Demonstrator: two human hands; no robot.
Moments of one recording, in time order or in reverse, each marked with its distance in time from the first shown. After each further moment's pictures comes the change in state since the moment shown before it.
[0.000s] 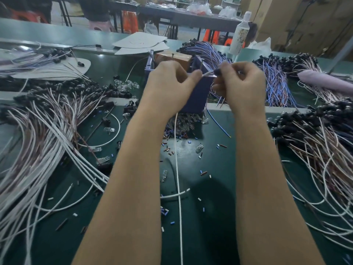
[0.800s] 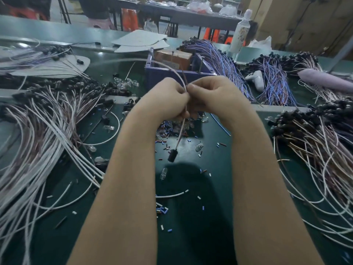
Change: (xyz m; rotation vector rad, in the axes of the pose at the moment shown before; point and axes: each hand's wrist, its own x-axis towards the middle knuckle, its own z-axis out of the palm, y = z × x) left_hand -0.001 -0.009 0.003 -0.101 -0.346 -0.202; right_hand -0.004 0.008 0.014 -0.167 -0.552 0.132
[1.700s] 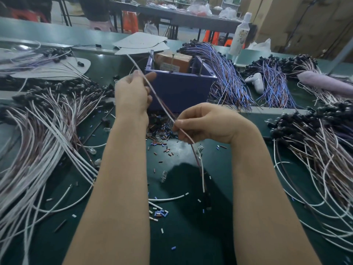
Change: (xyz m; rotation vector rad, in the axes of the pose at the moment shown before) left_hand 0.011 -0.024 -0.016 -0.944 0.580 -0.063; right_hand -0.008 0.019 0.002 0.078 -0.524 0.196
